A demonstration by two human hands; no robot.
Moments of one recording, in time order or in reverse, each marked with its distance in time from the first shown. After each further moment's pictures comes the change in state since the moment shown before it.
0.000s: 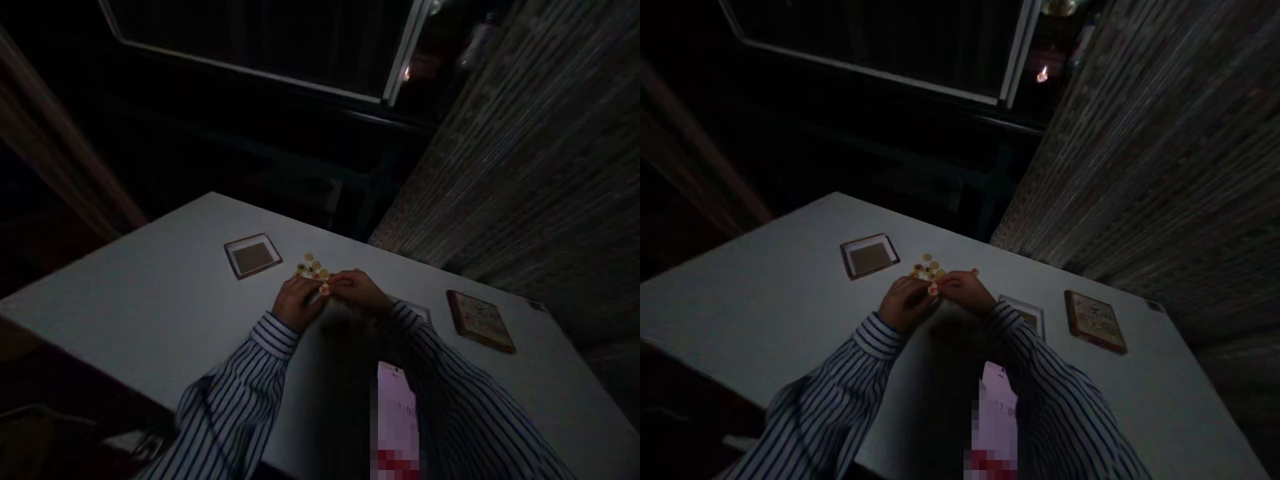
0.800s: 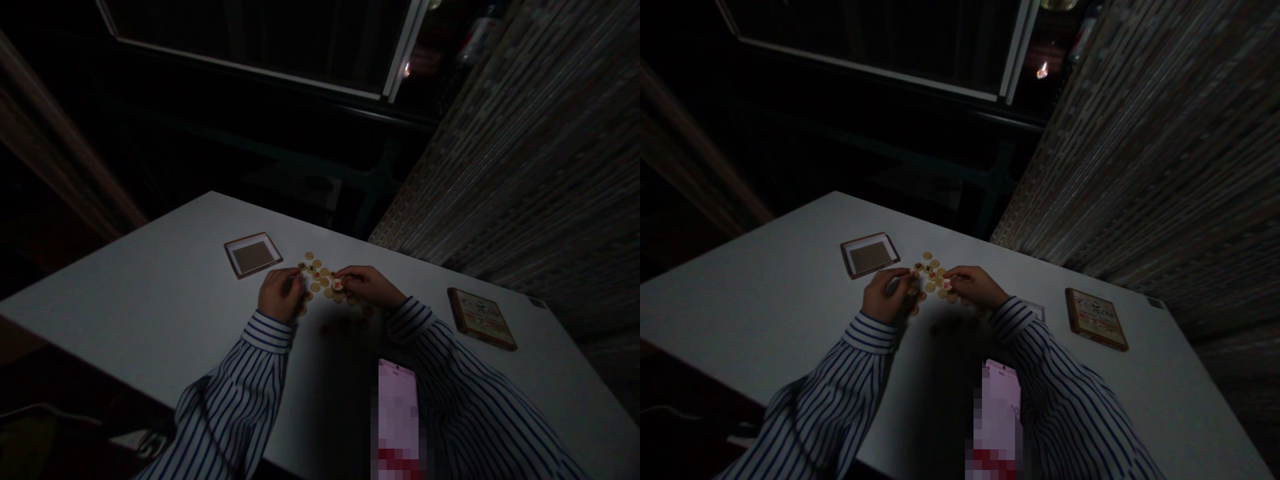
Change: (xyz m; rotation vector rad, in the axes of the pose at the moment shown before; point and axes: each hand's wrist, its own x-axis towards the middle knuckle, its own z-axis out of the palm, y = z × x) left_hand 0.000 -0.011 -0.016 0.055 0.230 -0.318; right_hand -0.006 -0.006 -0.021 -0.173 -0.052 0.003
